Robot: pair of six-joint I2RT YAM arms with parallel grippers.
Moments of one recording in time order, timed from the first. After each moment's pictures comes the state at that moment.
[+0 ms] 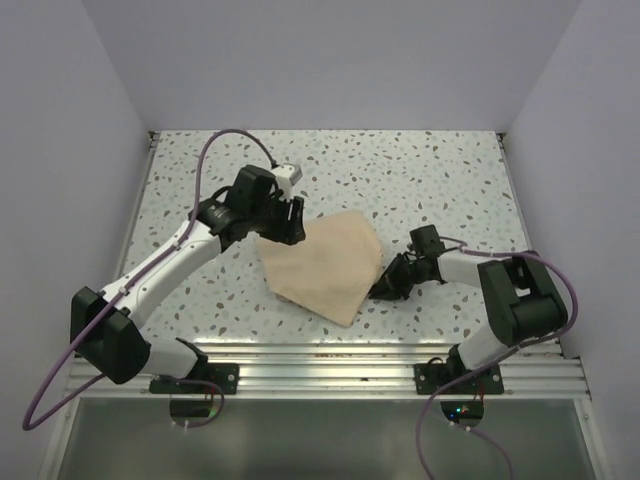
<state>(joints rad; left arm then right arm) -0.56 1.37 1.21 -0.61 0.16 -0.25 0.27 1.55 0.58 -0.23 -0.59 1.05</state>
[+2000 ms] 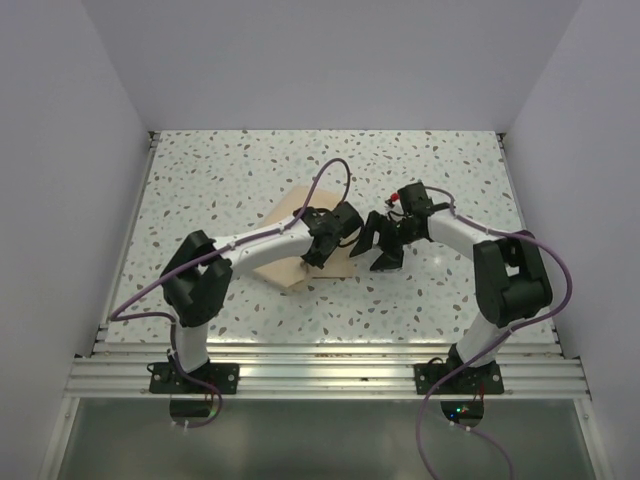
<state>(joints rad) -0.89 1.90 1.46 -0.85 -0.42 -0.20 0.29 1.71 1.03 -0.52 -0.59 0.65</state>
